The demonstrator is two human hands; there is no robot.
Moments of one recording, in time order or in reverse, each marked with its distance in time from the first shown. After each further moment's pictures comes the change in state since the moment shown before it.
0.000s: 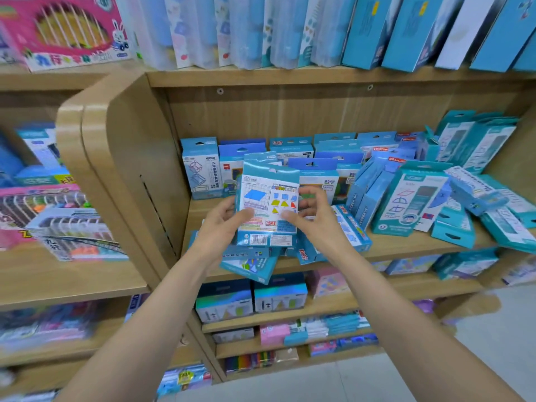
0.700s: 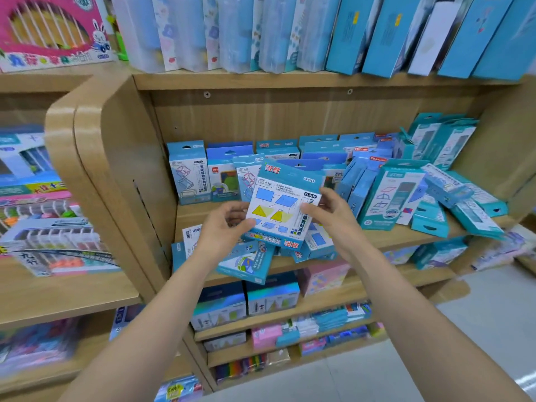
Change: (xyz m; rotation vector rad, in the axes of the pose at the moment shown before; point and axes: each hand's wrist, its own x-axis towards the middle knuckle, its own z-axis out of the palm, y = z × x) left_hand 0.017 -0.015 -0.003 0.297 -0.006 0.161; right_hand -0.010 -0.008 -0.027 0.234 0.088 0.102
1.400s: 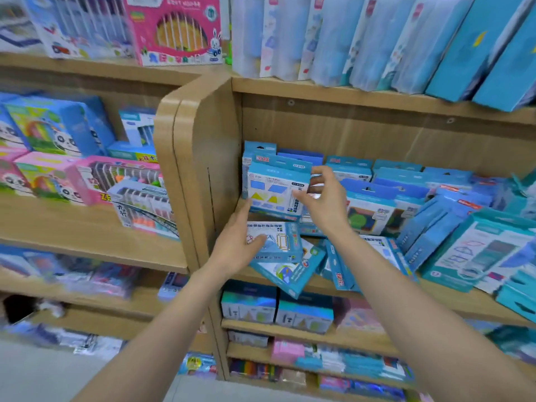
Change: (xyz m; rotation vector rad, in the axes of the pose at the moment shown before) left_hand -0.034 -0.019 -0.039 0.421 0.179 -0.079; right_hand 0.071 -0.018 0.103 -0.387 -0.086 -0.355
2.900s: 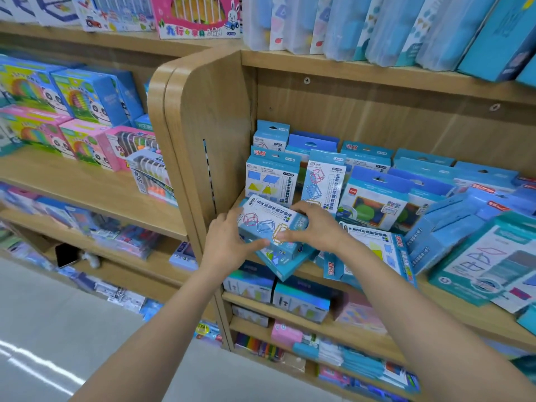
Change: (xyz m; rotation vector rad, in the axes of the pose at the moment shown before) left_hand -0.034 0.001 0.040 0.290 0.289 -0.231; right_hand -0.024 0.056 -0.015 -0.284 -0.732 0.002
